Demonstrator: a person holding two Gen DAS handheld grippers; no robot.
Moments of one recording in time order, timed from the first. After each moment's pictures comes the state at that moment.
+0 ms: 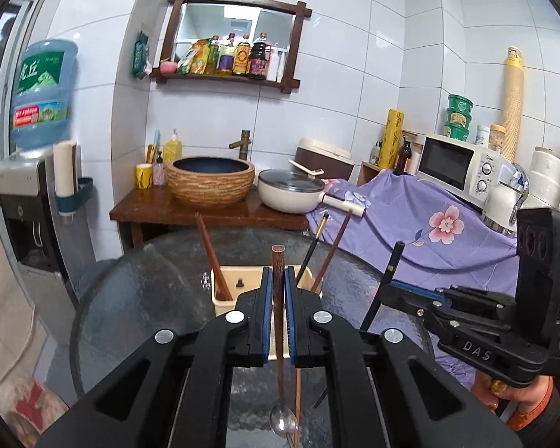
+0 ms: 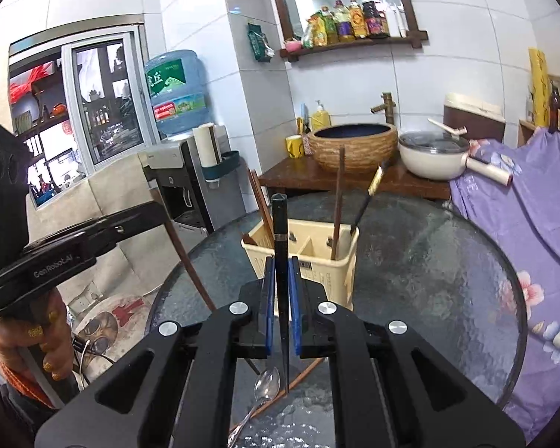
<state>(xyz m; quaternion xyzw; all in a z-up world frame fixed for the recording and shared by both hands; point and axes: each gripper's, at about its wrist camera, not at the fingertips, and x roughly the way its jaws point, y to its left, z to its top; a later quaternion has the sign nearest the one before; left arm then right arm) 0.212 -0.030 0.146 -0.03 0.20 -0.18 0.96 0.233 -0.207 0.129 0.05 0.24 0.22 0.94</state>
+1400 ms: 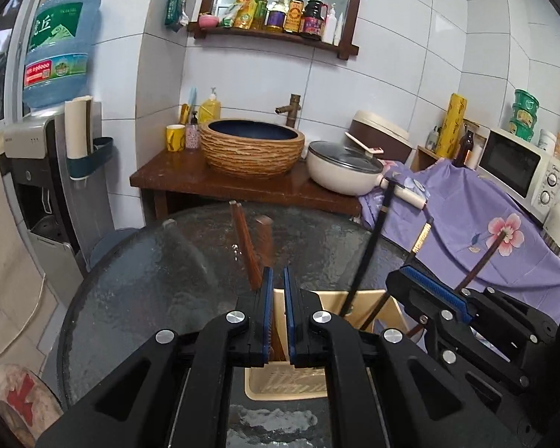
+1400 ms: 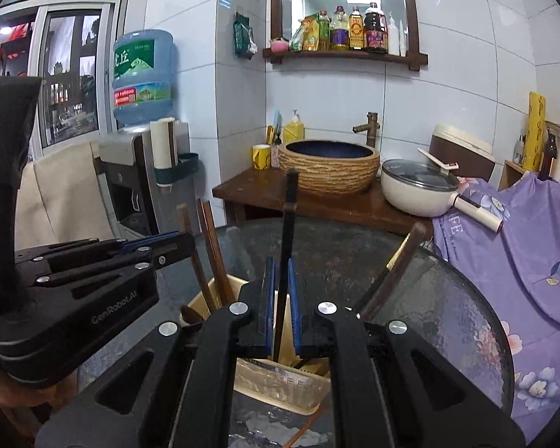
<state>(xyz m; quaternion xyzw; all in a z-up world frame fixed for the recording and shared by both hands) 0.343 -0.027 0.098 -0.06 0.27 -0.10 0.96 0.347 -0.143 0.099 -0.02 0.23 0.14 0.96</state>
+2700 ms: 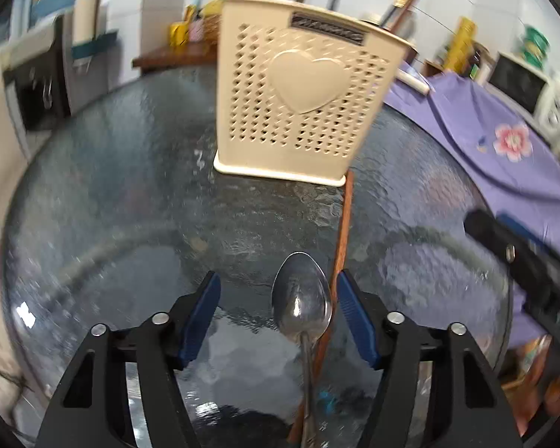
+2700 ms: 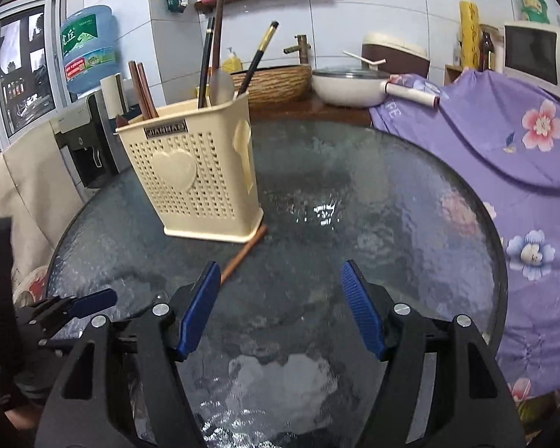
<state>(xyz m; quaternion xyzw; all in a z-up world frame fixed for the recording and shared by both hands) 0.241 -0.064 -0.072 -0.08 0.41 -0.08 0.90 0.227 -0.236 -0.029 0.04 0.33 0.05 0.94</state>
